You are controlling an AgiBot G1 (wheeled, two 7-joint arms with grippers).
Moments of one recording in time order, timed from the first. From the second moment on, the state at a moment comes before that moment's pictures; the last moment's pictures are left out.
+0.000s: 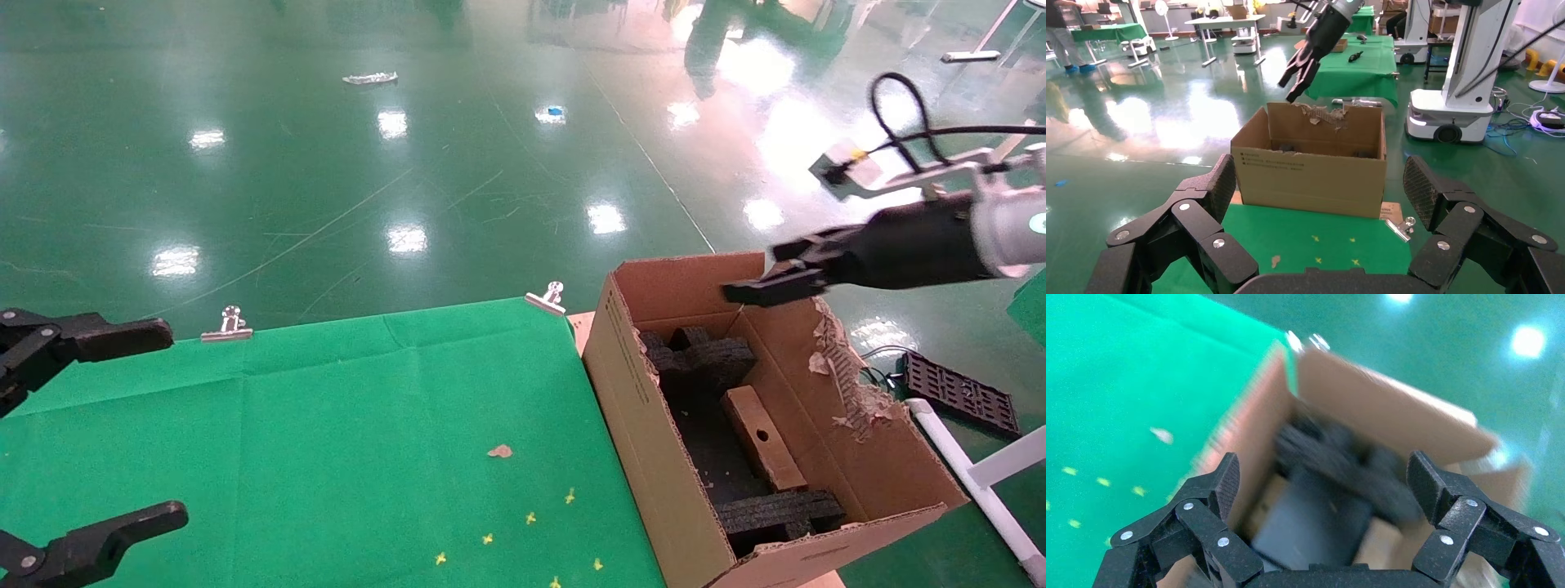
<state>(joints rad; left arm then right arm) -1.08 0.60 0.31 -1.28 0.71 1.48 -0.17 2.06 -0.53 -1.48 0.61 -1.10 -1.24 0.55</state>
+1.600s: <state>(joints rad) -1.08 0.60 0.31 -1.28 0.71 1.48 -0.17 1.18 -0.60 -0.41 1.21 -0.77 -1.47 0.23</state>
